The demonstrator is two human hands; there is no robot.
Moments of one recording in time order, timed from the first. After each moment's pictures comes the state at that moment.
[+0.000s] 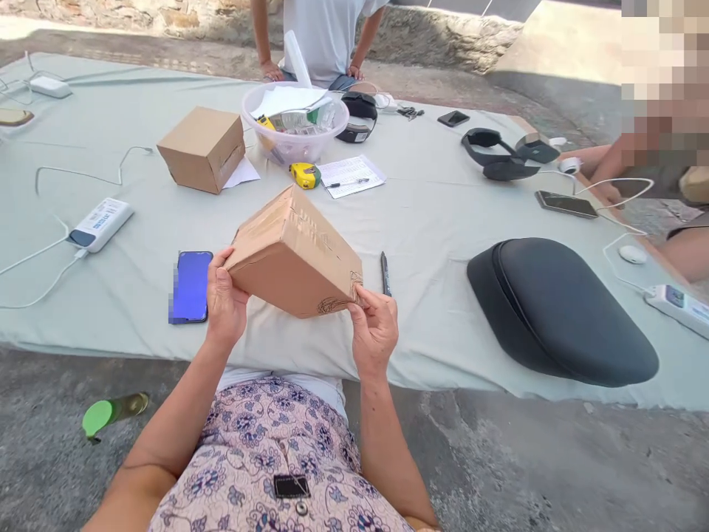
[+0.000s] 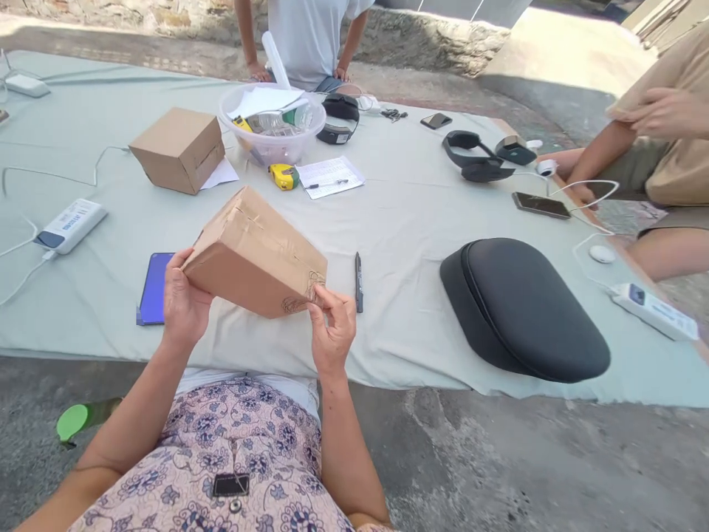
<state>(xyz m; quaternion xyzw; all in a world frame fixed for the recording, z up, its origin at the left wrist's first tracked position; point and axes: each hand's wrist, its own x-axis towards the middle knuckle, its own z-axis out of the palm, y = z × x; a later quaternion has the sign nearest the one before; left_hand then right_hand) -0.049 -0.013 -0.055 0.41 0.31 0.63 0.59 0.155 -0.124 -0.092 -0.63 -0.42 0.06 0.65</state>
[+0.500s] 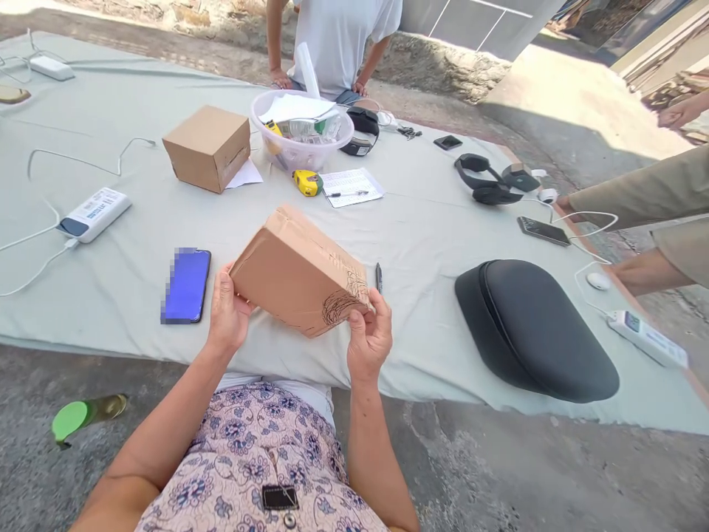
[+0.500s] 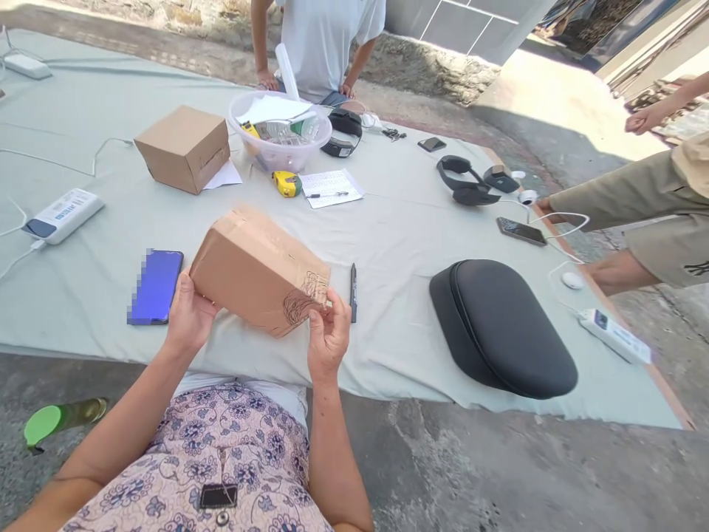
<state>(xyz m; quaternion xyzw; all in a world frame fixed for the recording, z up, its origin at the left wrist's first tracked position) -0.045 -0.023 -0.069 0.30 0.35 0.59 0.66 0.154 -0.121 -0.097 -0.62 -0.39 0.11 0.68</state>
